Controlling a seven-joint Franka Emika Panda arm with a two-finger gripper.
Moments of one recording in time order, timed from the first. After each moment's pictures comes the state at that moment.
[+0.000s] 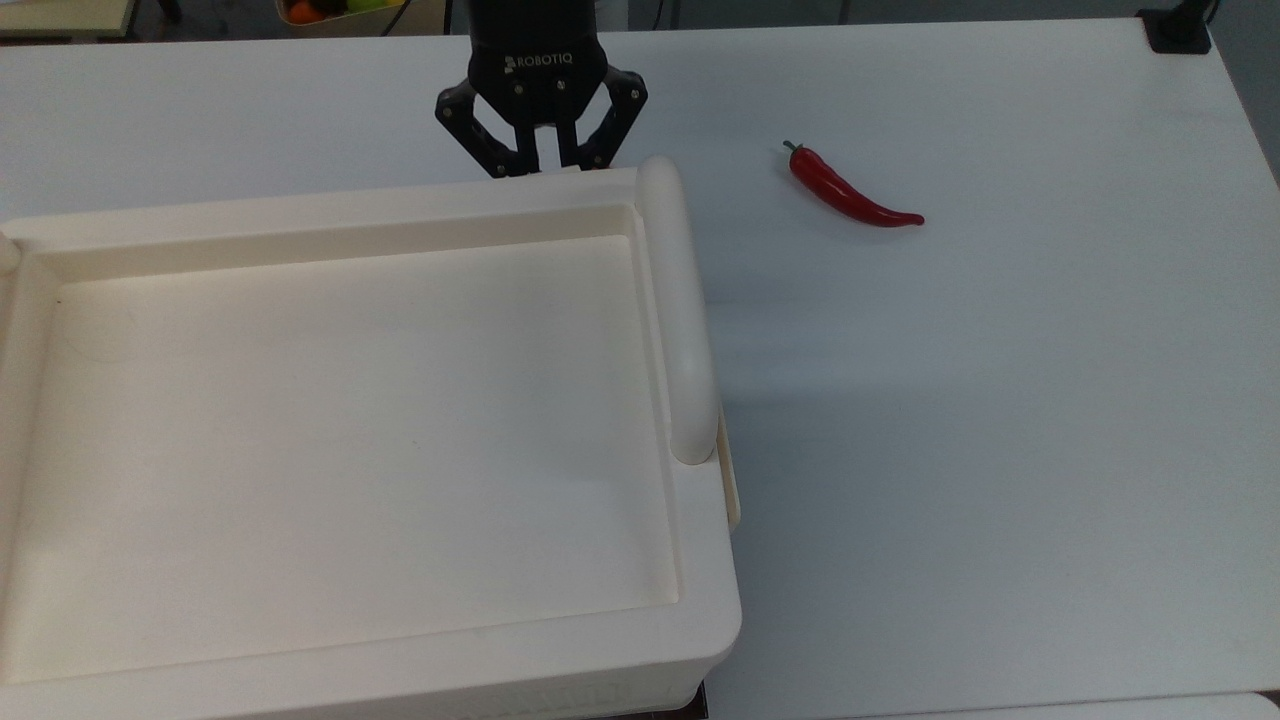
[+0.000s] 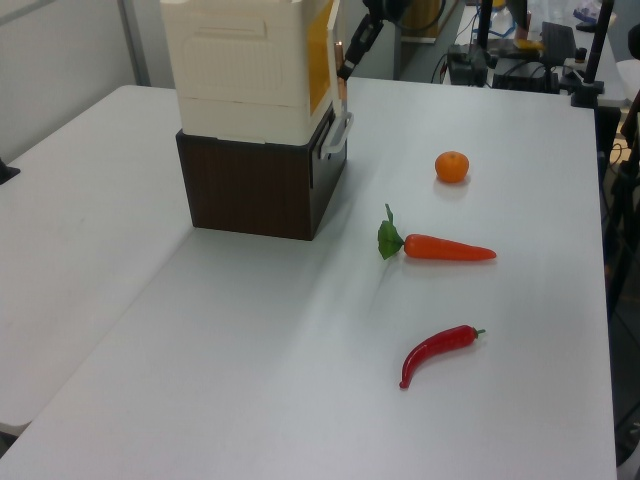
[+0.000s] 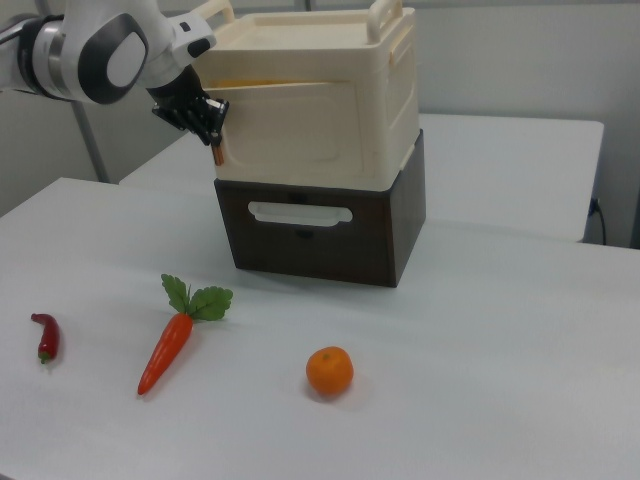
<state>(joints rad) 0.19 0.18 -0.09 -1.54 0.08 2.23 -0.11</state>
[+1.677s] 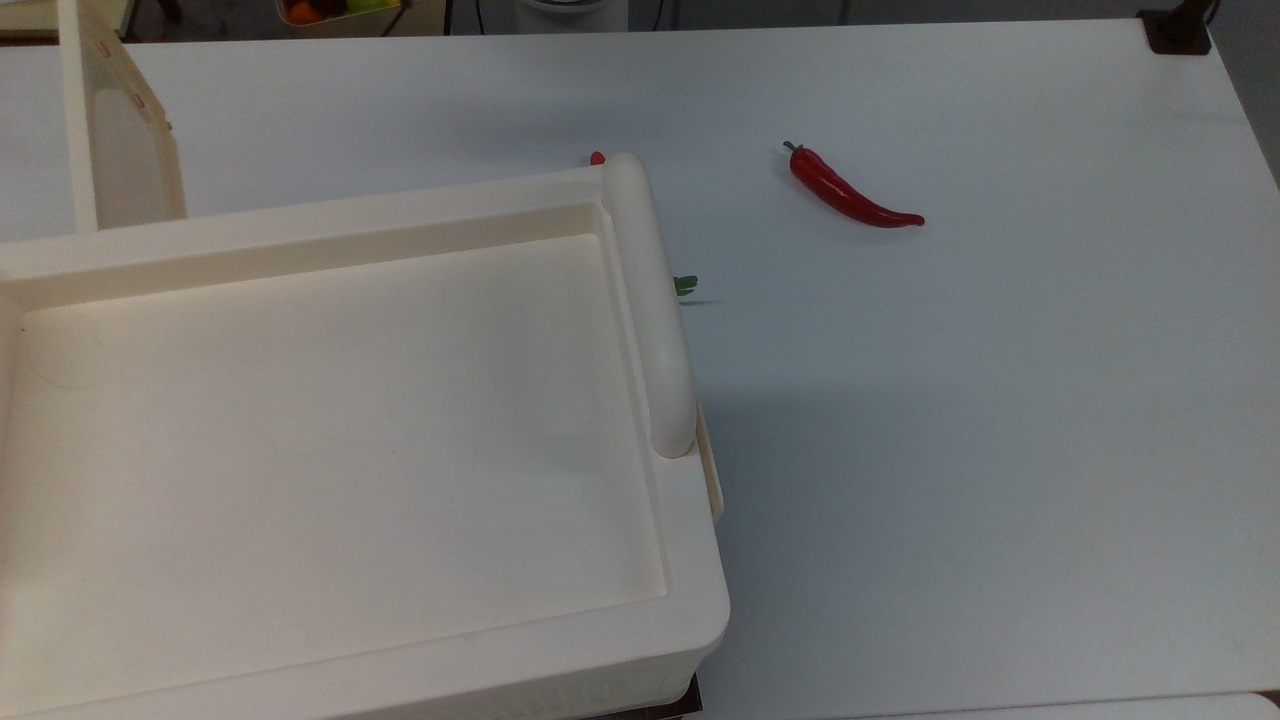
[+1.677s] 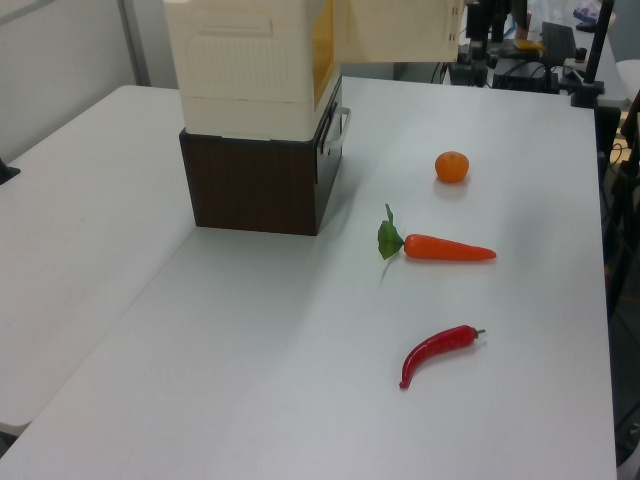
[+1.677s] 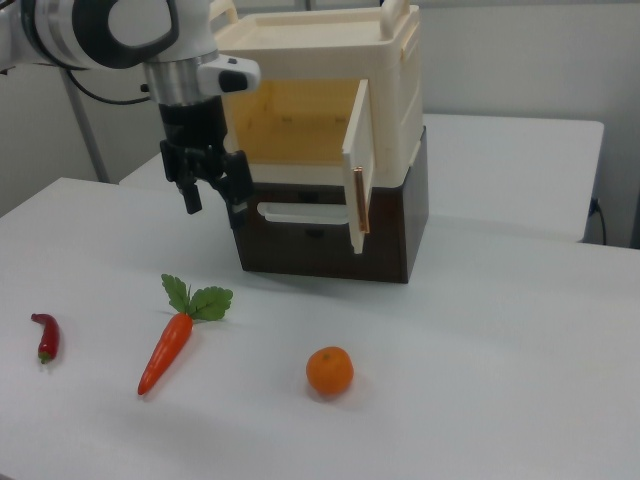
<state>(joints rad) -0.10 0.02 -0.02 -1.56 -0.06 1.52 0.04</state>
